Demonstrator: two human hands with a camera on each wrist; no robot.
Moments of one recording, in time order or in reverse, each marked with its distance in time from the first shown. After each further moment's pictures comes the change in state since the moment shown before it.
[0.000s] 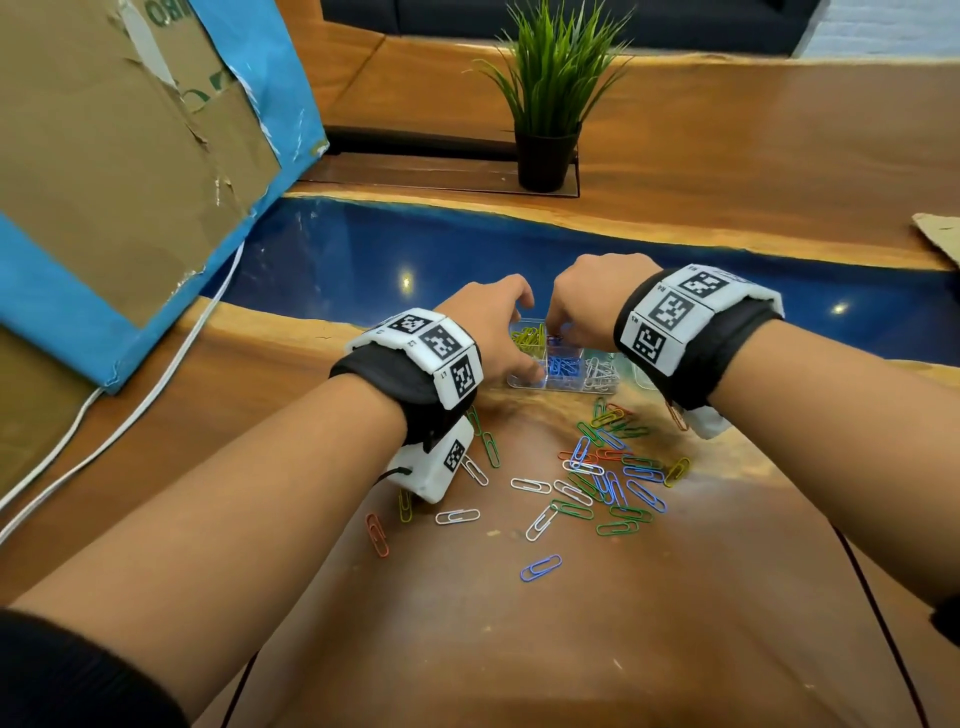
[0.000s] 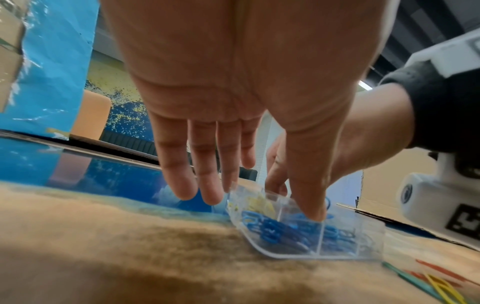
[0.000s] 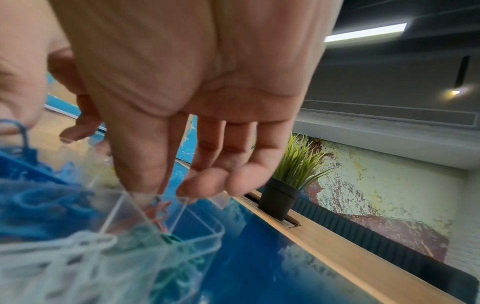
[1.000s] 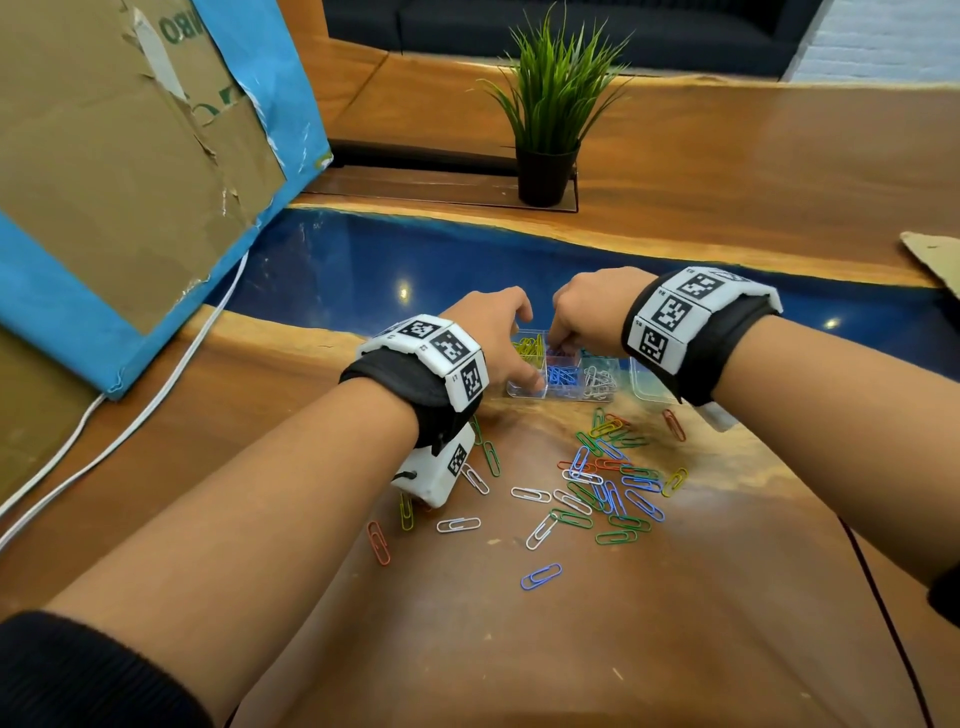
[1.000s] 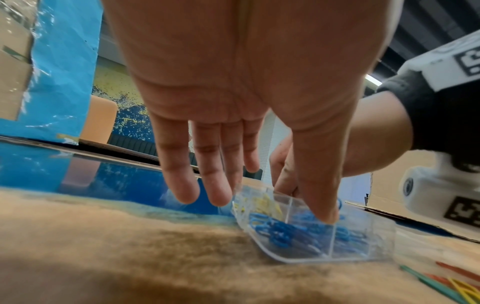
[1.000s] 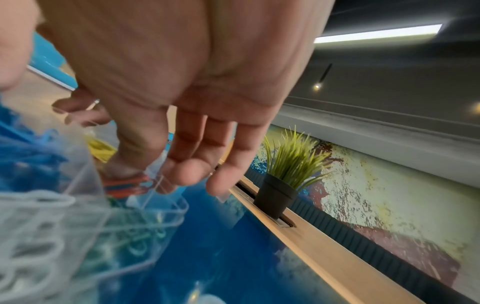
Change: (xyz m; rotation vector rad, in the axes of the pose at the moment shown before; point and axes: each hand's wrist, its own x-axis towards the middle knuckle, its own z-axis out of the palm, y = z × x) left_hand 0.002 0.000 -0.002 -0.006 0.000 -0.023; right_hand 0.015 0.012 0.007 -0.144 -0.061 -0.142
